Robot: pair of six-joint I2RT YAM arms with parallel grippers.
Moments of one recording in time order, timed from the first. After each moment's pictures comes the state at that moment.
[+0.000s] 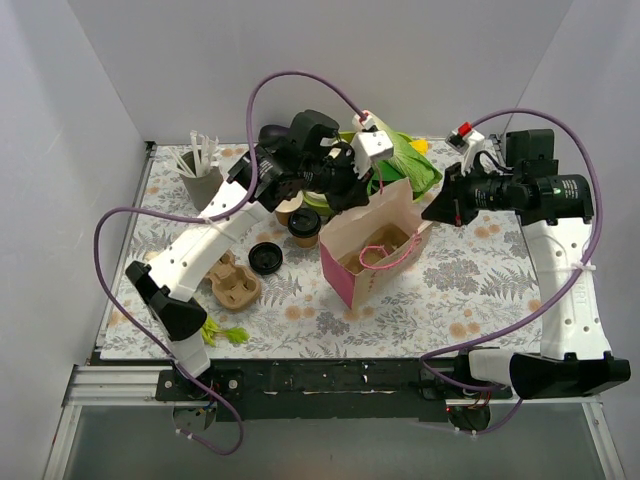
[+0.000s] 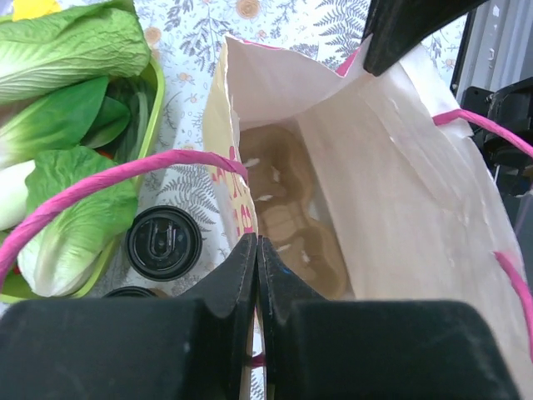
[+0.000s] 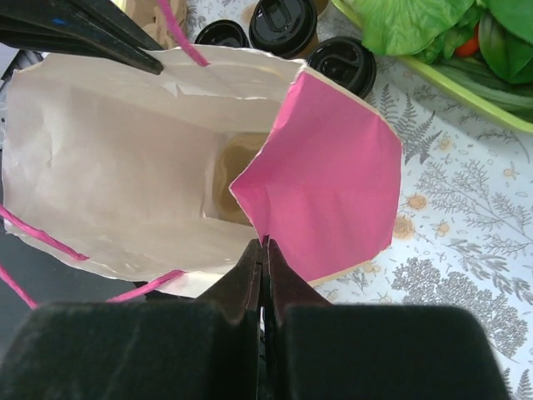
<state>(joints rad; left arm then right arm) -0.82 1.74 2.11 -0.92 0.39 0.23 0.09 1.26 1.67 -1.23 -0.79 -0.24</state>
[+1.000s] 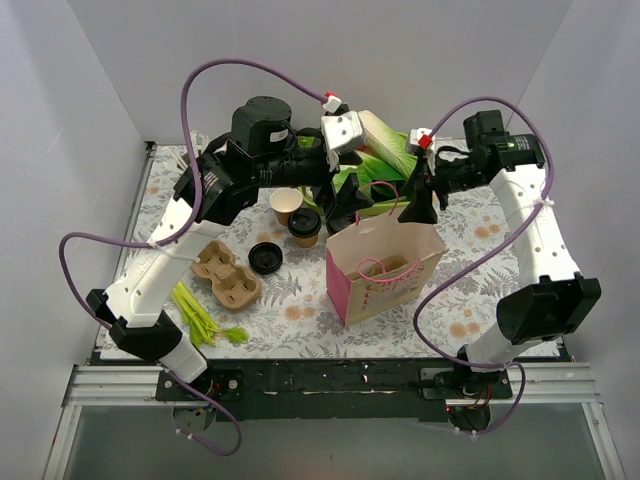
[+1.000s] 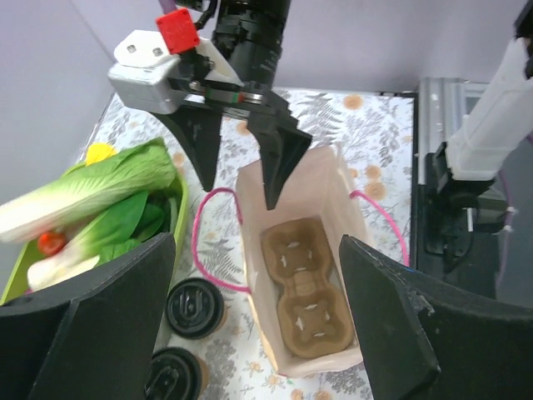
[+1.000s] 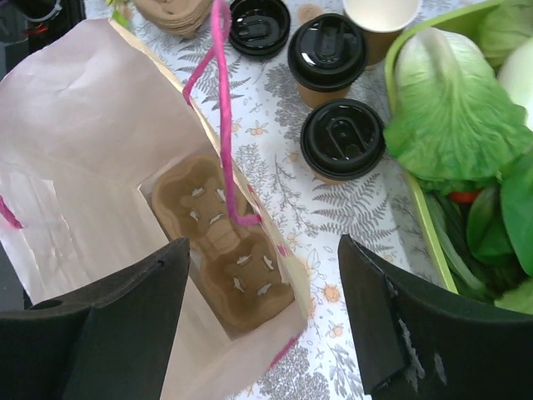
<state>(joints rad) -0.82 1.58 2.14 -0.81 0.53 0.27 0.14 1.56 1.79 -1.35 -1.00 -0.97</state>
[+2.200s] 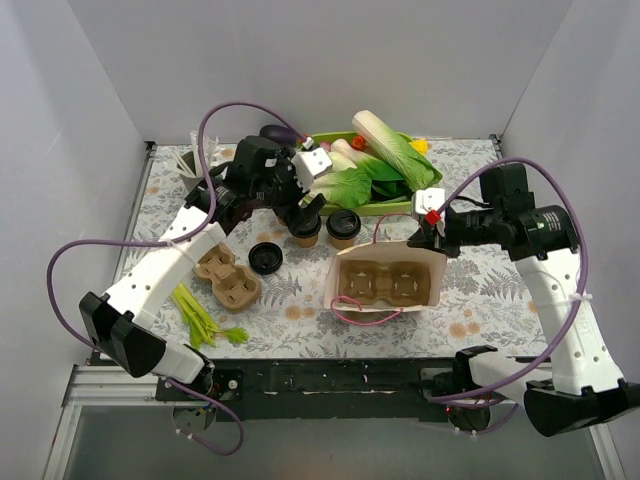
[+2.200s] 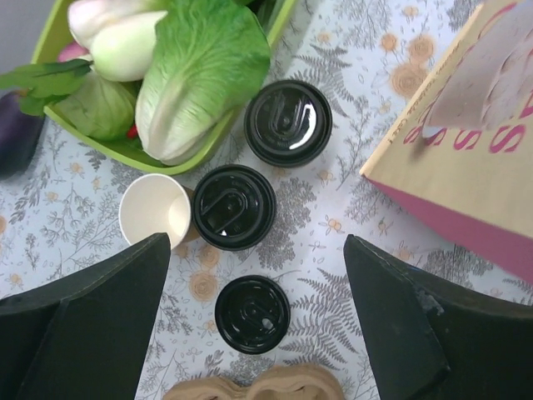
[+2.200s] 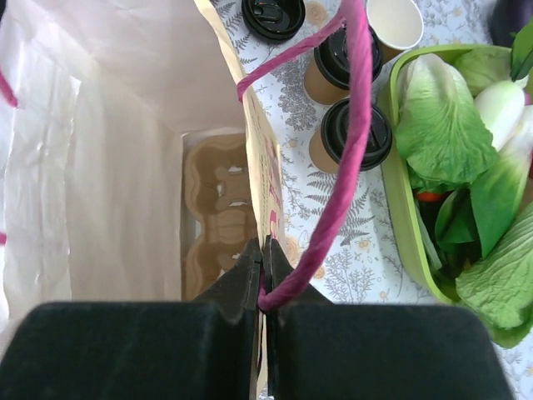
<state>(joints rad) -0.60 1.44 1.56 -0.70 0.24 0.39 0.25 1.11 1.43 -1.23 -0.86 -1.03</state>
